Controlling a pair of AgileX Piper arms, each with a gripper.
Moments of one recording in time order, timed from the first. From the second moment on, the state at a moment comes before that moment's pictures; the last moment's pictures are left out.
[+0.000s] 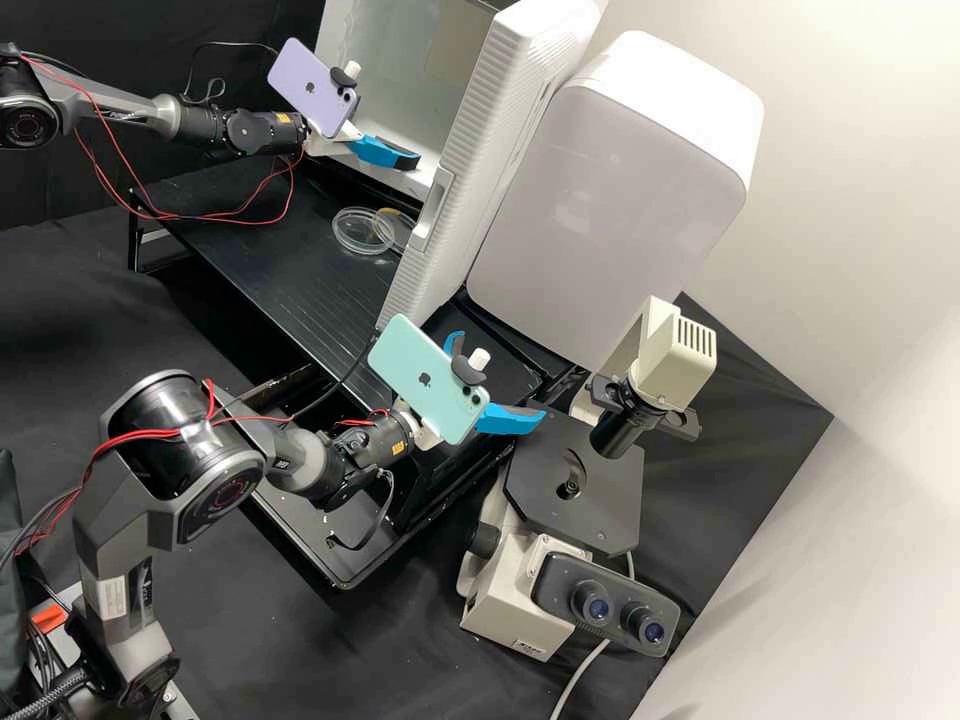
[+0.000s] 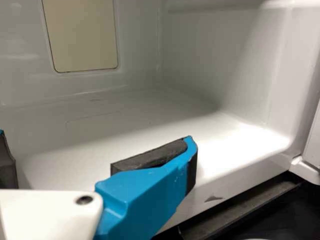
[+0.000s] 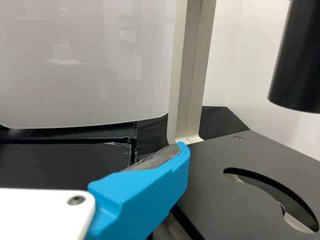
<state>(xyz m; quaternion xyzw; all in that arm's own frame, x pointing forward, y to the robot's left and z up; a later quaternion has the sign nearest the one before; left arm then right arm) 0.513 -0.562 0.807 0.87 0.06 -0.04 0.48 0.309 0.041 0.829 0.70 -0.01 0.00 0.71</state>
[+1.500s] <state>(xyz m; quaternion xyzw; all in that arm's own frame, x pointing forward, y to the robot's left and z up) 0.406 -0.571 0.785 0.87 0.05 -0.15 0.47 0.309 0.041 0.829 0.70 -0.01 0.00 0.71</state>
